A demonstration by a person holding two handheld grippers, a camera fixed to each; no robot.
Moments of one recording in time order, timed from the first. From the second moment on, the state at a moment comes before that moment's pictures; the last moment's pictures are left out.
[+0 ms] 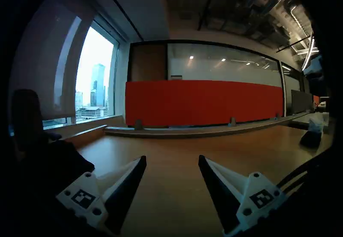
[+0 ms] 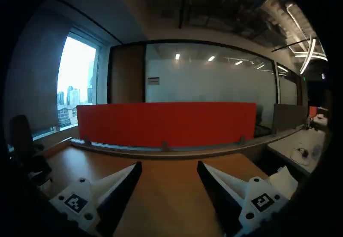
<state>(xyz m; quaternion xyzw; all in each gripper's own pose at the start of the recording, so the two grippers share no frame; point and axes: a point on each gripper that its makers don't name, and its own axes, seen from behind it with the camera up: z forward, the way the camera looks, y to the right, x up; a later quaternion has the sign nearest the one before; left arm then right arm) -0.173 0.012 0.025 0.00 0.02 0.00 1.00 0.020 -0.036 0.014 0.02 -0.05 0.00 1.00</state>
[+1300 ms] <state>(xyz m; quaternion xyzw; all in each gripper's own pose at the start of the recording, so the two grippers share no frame) -0.180 0.012 0.028 0.00 0.02 0.00 1.00 0.029 -0.016 0.011 0.02 -0.02 0.01 1.00</state>
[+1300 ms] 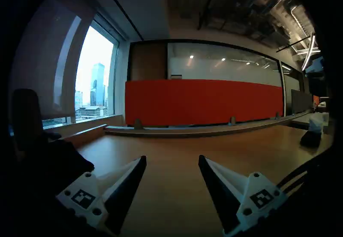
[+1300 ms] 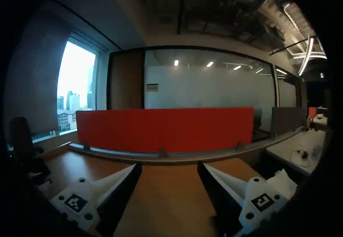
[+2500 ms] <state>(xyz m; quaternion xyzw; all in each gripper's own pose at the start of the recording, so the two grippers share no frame) -0.183 0.012 0.028 0.00 0.02 0.00 1.00 -0.094 0.003 0.019 0.00 0.01 0.01 1.00</state>
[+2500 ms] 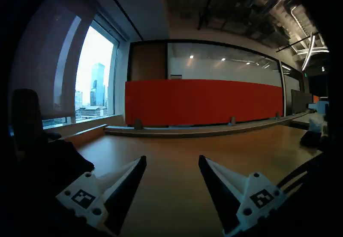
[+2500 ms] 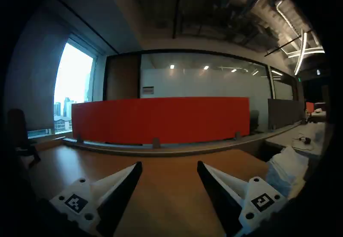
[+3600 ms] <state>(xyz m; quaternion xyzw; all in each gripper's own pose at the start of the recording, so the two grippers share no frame) -0.183 0.012 0.028 0.00 0.02 0.00 1.00 -0.156 0.005 0.013 0.01 0.00 0.01 1.00</state>
